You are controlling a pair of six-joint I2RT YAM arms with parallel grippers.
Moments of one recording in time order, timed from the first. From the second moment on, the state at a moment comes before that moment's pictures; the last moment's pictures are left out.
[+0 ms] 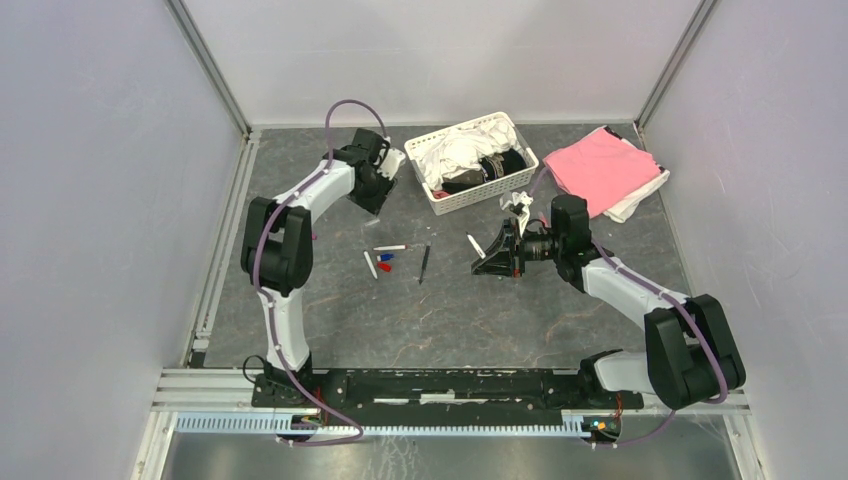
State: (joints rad) left arm -0.32 2.01 1.58 -0.69 -0.01 0.29; right arm 0.30 1.31 0.61 0.29 -1.24 0.06
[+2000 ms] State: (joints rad) left arm -0.28 2.13 1.61 -0.71 0.11 0.30; right arm 0.30 1.33 0.62 0.27 -1.25 0.05
